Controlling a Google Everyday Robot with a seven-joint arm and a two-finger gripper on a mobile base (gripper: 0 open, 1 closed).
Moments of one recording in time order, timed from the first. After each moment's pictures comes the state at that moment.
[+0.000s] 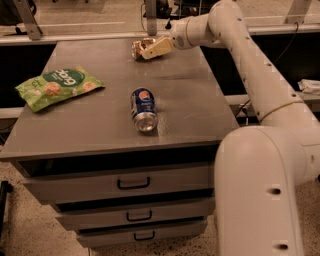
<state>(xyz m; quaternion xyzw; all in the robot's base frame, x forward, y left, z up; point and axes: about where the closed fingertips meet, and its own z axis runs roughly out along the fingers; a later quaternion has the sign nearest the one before) 0.870 -0.014 0.920 -0.44 0.69 0.18 0.54</state>
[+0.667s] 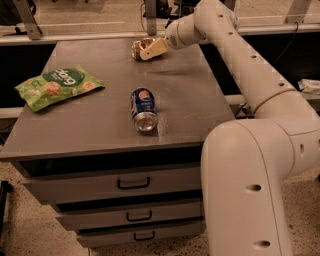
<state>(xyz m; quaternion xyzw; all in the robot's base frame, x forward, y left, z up) 0.896 -0.012 0.901 -0.41 0.75 0.12 0.51</state>
